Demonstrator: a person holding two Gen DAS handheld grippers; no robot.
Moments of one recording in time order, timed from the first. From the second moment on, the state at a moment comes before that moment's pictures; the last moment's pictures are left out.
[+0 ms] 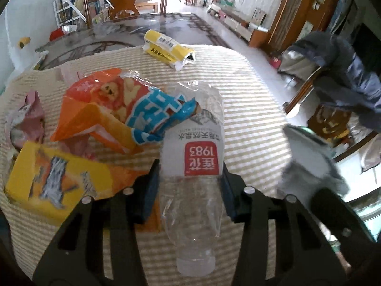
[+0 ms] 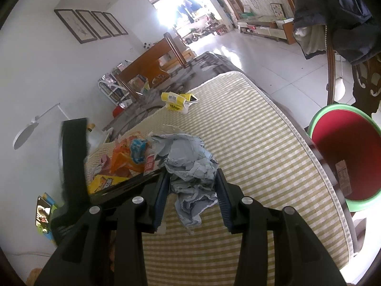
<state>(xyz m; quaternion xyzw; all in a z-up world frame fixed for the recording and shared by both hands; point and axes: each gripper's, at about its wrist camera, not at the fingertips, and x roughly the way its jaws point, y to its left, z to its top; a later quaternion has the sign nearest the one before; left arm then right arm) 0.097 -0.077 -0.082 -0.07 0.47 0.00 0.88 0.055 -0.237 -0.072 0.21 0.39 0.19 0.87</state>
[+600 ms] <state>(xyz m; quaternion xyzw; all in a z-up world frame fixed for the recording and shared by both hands) 0.069 -0.083 -0.091 -0.08 0.50 -0.03 0.86 0.054 -0.235 -0.073 0.22 0.40 0.20 0.87</state>
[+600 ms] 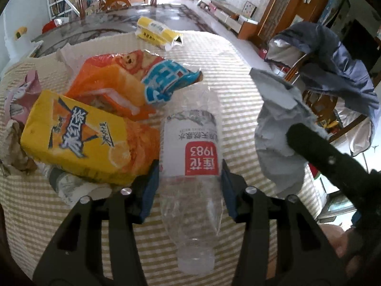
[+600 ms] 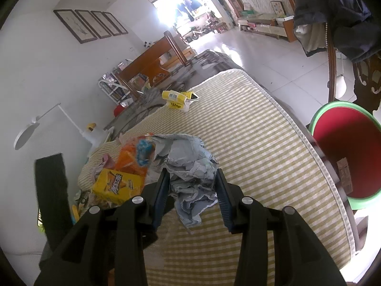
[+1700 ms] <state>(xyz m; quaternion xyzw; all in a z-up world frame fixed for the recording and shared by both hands) 0.044 -0.119 -0.008 -0.06 0.38 -0.06 0.92 0.023 -0.328 -0.019 0.26 0.32 0.18 0.89</state>
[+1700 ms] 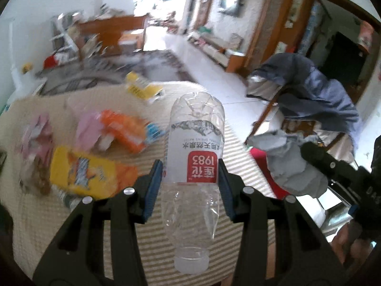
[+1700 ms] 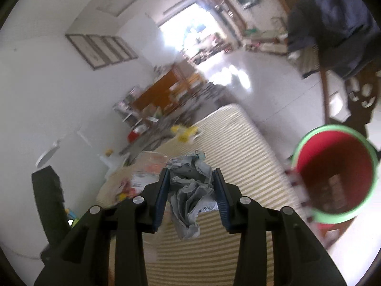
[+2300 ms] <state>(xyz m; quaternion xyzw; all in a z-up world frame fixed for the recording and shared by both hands) 0.111 -0.268 -0.016 0.02 0.39 -0.23 0.89 0.019 -0.451 -0.083 0.32 0.35 0.03 0.88</state>
